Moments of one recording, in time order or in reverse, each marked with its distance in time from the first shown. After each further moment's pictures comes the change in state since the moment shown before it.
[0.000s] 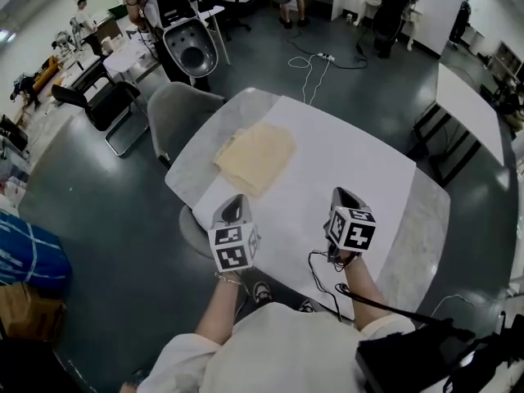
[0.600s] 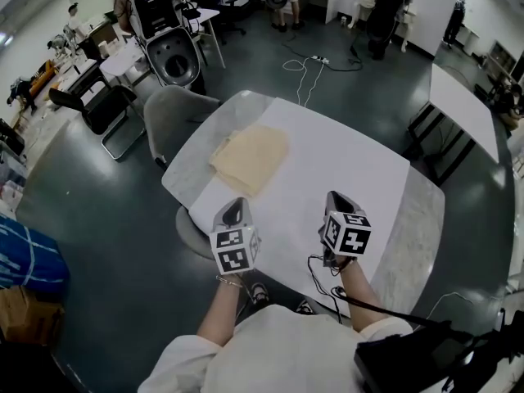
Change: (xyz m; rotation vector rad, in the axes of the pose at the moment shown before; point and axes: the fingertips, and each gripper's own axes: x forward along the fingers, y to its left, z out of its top) left arm -0.008 -0.012 -0.003 -0.004 -0.006 -0.009; right arm -0.018 0.010 -0.002 -0.003 -0.008 0.025
